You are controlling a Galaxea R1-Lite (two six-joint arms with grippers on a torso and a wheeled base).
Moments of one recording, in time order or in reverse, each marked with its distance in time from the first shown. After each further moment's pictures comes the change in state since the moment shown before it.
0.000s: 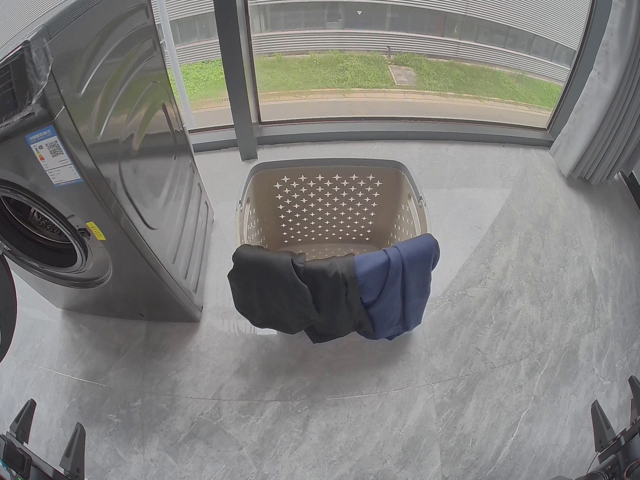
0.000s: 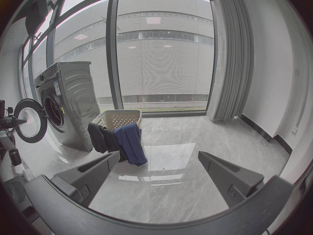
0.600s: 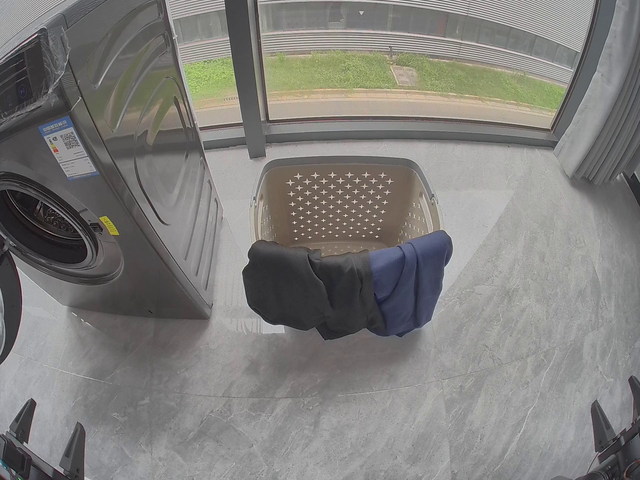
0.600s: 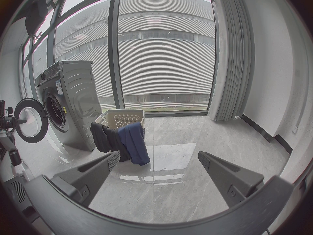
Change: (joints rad) left arm -0.001 0.000 0.000 0.000 0.000 0.000; right arm -0.001 0.000 0.000 0.000 0.000 0.000
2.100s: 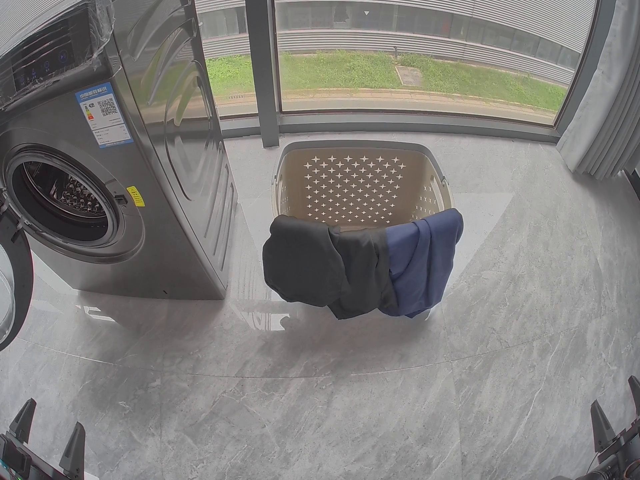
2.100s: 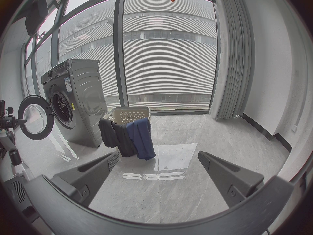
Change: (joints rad) left arm 0.000 0.000 0.000 0.000 -0.001 -0.001; right arm 0.000 0.000 0.000 0.000 0.000 0.000
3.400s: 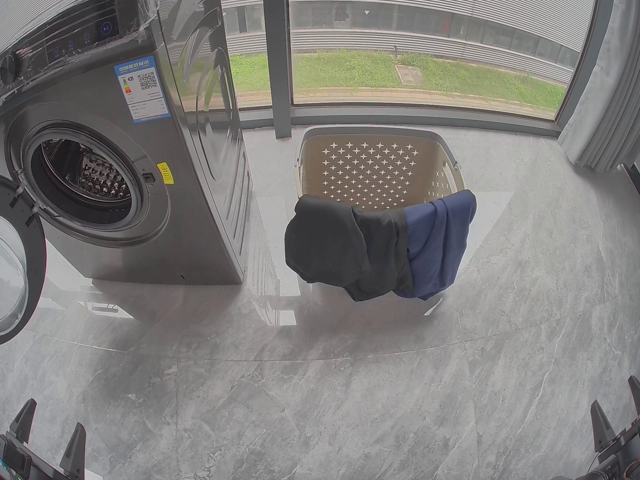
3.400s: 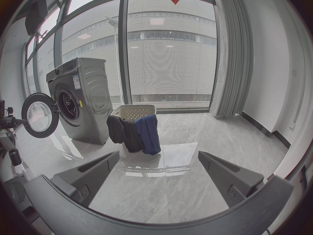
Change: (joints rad) left arm -0.003 0.000 0.000 0.000 -0.002 0.005; right arm 0.000 0.000 0.000 0.000 0.000 0.000
